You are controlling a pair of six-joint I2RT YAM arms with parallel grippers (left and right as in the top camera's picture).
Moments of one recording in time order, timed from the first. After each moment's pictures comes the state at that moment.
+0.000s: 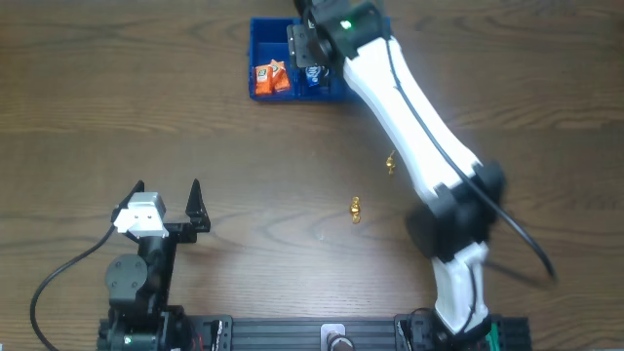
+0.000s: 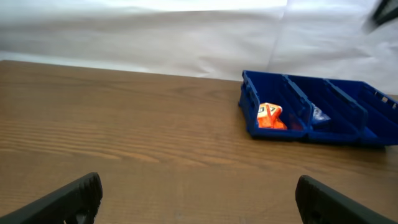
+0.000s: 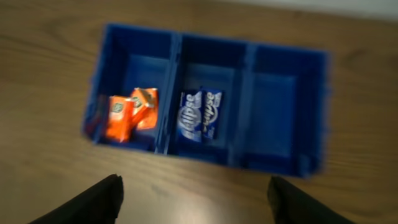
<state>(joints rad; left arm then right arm) -0.05 0.01 0.03 -0.13 0.01 -0.11 0.54 2.03 2.15 -1.07 0.24 0.33</state>
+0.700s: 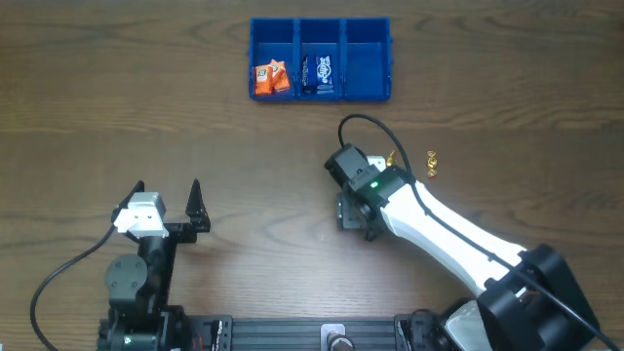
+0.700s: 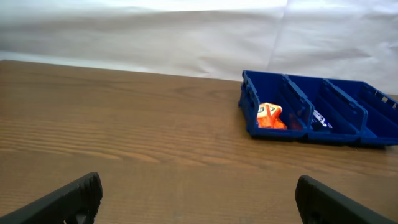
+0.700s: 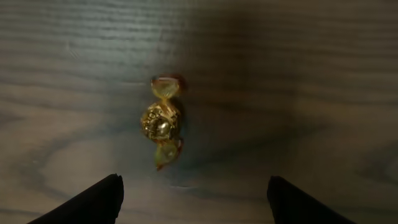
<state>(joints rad) -0.05 0.01 0.03 -0.13 0.01 -0.11 0.66 1.53 0.87 -0.80 0.10 0.63</state>
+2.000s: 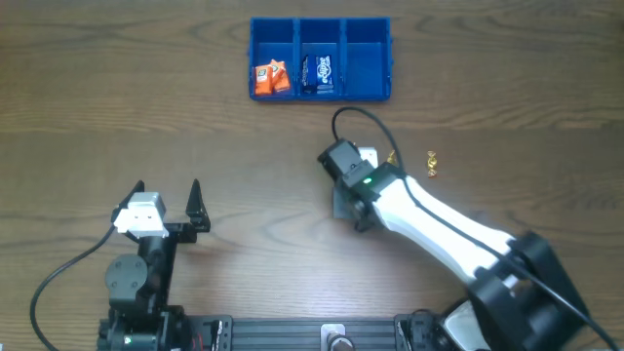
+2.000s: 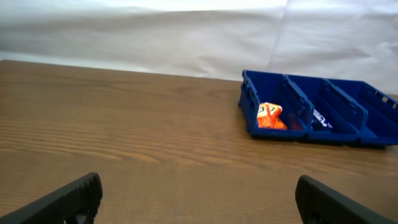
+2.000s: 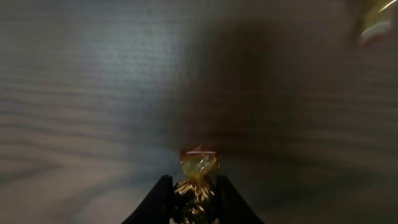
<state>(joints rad) -0.05 0.01 0.03 -0.13 0.01 -0.11 0.66 1.56 0.91 -0.71 0.12 0.64</state>
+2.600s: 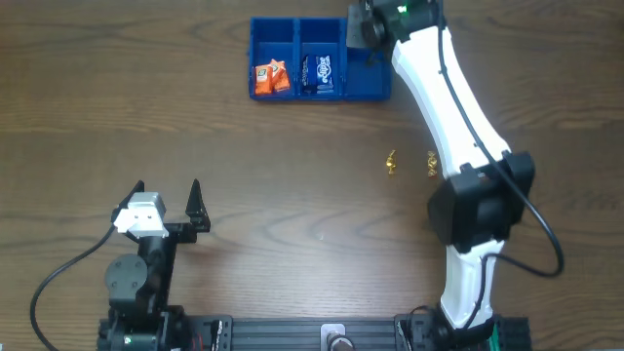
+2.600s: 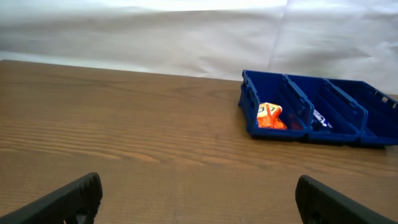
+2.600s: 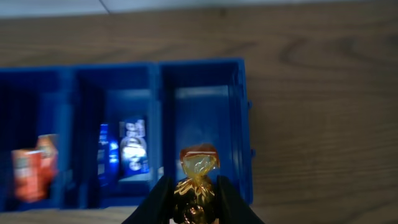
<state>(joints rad) -0.05 0.01 0.03 -0.13 0.01 -0.11 0.32 2.13 2.11 -0.95 0.20 0.32</state>
